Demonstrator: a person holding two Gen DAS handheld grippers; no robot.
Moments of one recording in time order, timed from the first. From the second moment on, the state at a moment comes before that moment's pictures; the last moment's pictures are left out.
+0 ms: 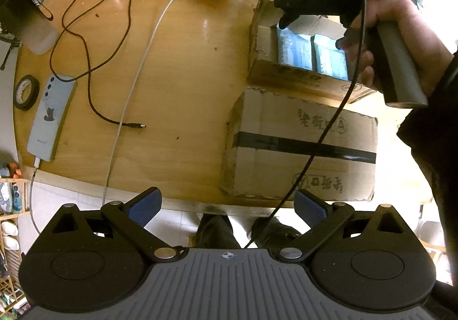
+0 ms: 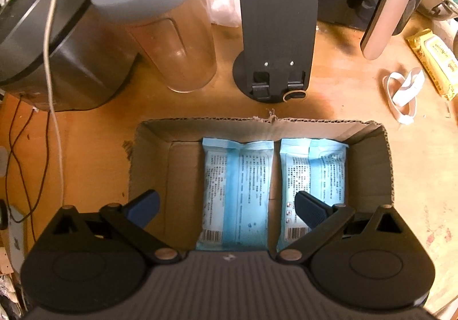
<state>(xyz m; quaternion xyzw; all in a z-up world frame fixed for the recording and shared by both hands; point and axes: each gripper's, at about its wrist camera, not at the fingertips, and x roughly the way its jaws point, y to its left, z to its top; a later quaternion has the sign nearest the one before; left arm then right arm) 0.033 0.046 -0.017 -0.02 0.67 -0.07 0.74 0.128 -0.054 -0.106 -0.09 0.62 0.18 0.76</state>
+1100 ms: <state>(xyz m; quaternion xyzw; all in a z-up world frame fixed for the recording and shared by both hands) 0.027 0.028 -0.013 -0.01 0.66 -0.08 0.74 0.131 -0.075 -0.095 -0.09 0.63 0.18 0.75</state>
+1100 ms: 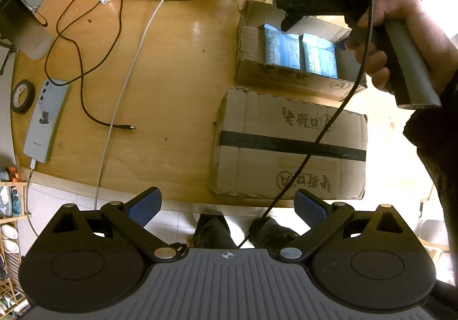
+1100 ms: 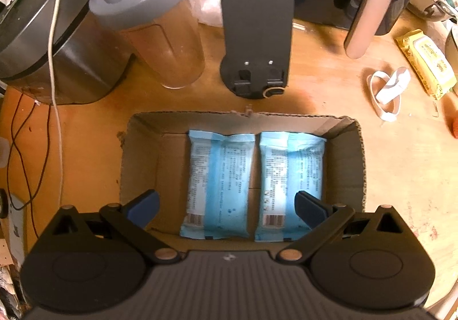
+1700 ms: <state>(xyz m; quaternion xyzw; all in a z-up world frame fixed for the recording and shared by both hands) 0.028 0.012 -0.015 0.00 0.66 -0.08 0.74 0.153 -0.124 -0.095 -0.09 0.63 0.15 0.76</state>
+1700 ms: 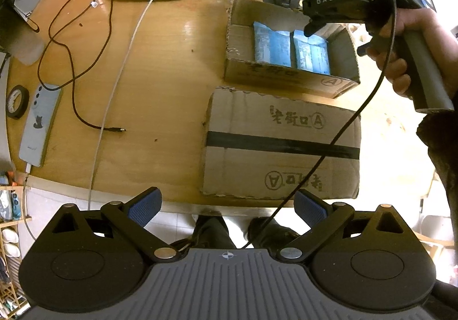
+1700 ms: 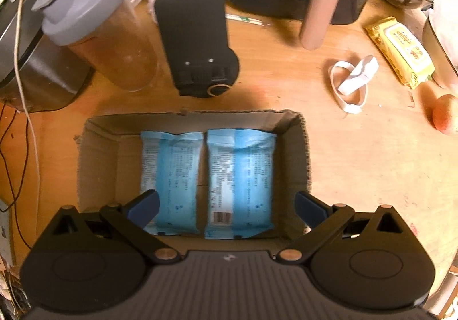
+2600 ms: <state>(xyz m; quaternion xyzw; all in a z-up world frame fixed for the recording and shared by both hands) 0.031 -0.010 -0.018 0.01 0.66 -0.10 0.74 0.180 -0.171 -0.099 -0.07 0.64 0.11 0.76</state>
